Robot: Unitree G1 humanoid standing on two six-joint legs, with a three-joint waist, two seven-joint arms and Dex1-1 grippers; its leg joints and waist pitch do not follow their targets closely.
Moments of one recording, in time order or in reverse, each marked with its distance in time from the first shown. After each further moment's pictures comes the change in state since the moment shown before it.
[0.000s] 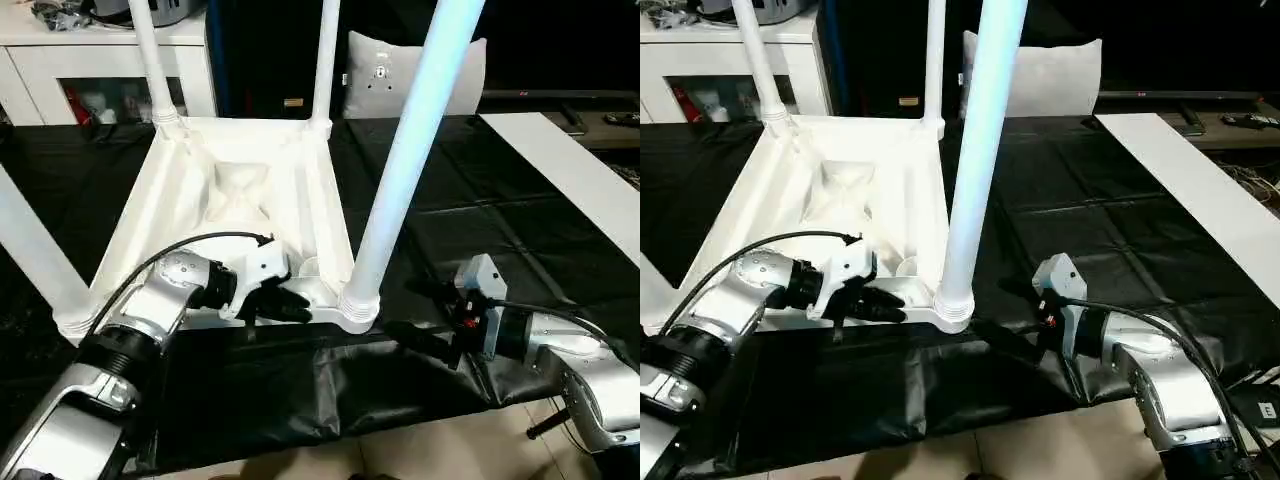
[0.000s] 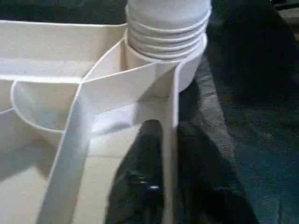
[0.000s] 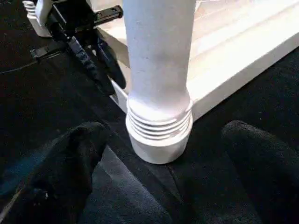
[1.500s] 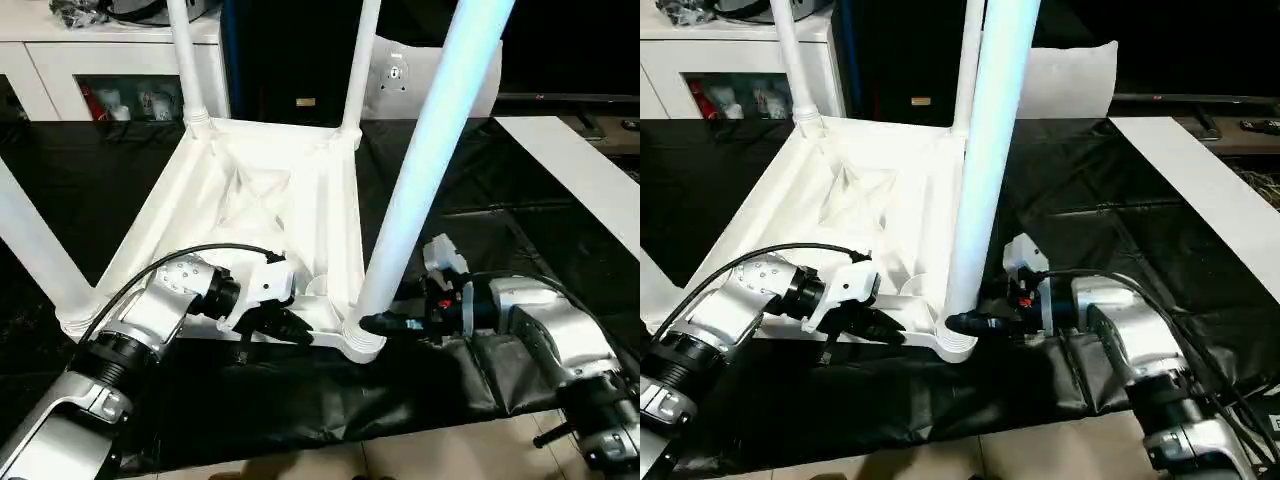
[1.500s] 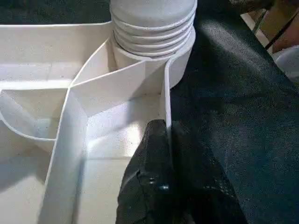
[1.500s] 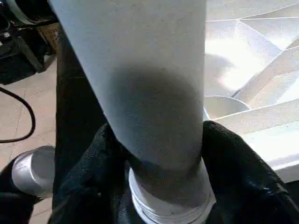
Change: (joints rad) left arm 0.035 0.036 -0.046 -0.108 0.016 -0.040 -0.142; right arm -0.271 0.030 0.132 0.288 0.036 -0.034 0.326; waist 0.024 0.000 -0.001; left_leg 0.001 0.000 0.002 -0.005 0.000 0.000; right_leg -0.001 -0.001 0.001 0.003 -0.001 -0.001
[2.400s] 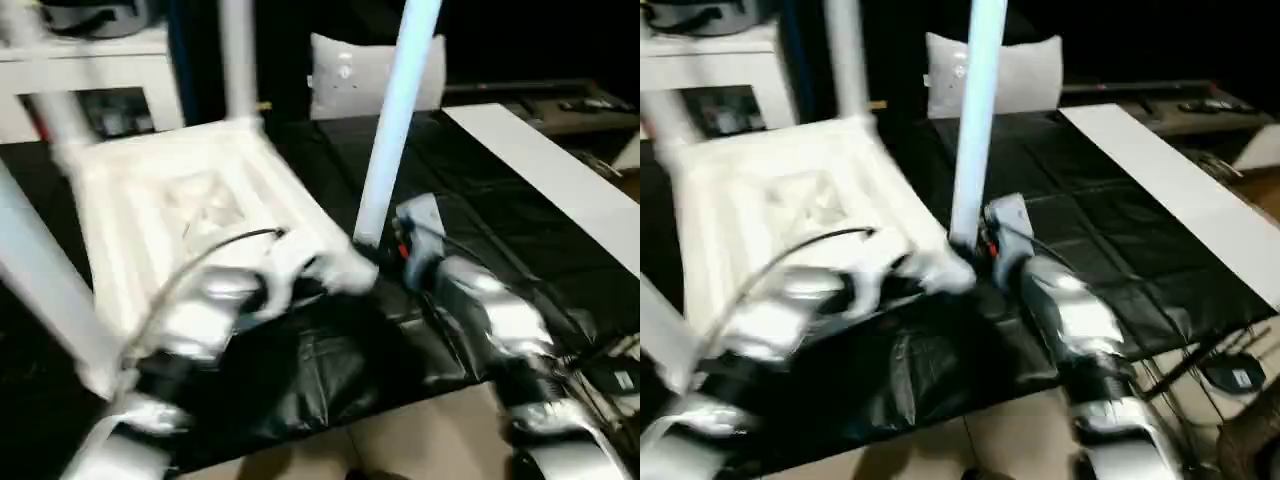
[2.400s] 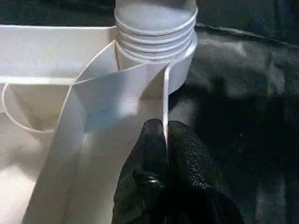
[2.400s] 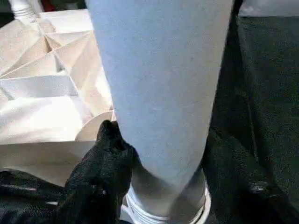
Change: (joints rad) left arm 0.039 -0.311 0.135 -0.105 0.102 0.432 0.664; right arm -0.102 0.341 -0.165 0.132 -0.179 0.049 -0.812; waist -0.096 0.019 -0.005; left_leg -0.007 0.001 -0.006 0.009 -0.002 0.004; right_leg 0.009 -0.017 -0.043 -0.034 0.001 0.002
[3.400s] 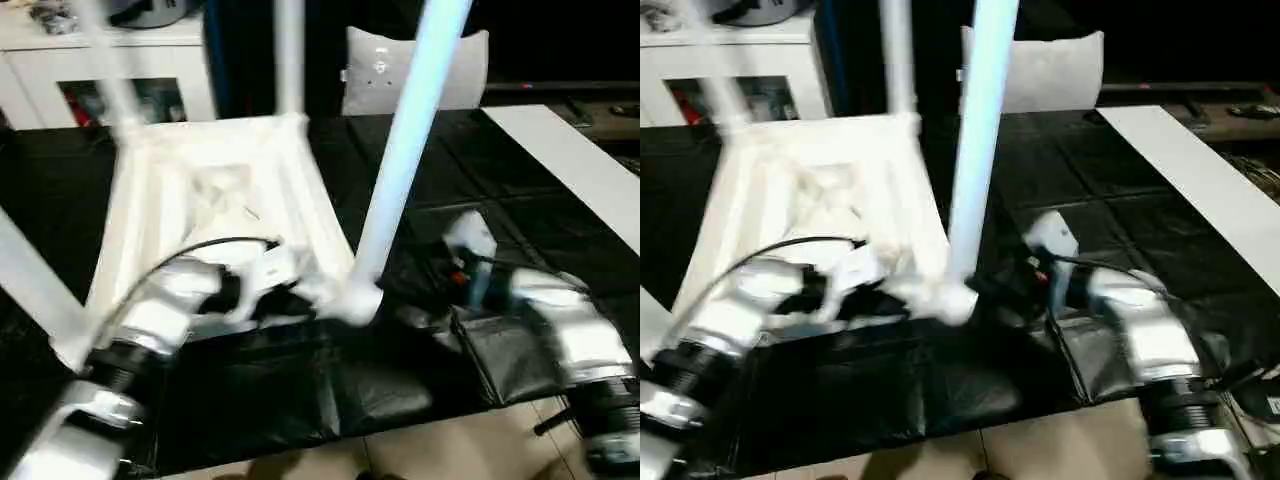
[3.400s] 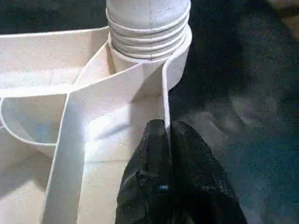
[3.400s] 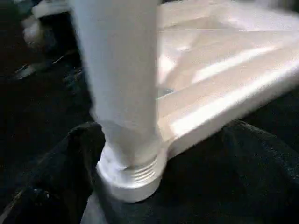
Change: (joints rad) left arm -0.018 0.278 -0.073 0.118 -0.076 -0.432 -0.586; right arm 0.132 -0.357 0.089 -0.128 0.100 -0.195 0.679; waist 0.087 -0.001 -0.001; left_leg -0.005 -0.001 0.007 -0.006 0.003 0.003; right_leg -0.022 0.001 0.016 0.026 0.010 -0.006
